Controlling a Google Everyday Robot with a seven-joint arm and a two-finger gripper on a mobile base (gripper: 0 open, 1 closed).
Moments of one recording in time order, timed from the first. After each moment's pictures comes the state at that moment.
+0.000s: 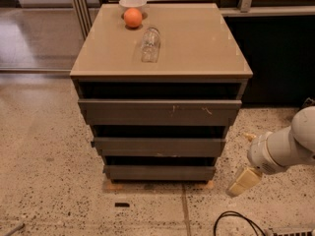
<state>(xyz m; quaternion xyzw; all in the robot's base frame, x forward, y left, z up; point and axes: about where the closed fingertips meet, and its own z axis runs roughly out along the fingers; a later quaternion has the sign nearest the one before) 0.447 -0.231 0.676 -0.52 0.82 0.09 0.22</state>
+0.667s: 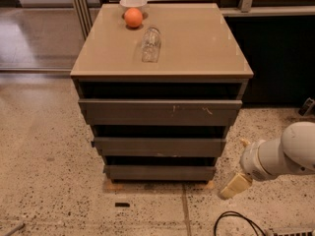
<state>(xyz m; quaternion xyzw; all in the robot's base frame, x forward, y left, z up) 0.448 -0.220 0.650 -0.49 0.83 0.08 0.24</state>
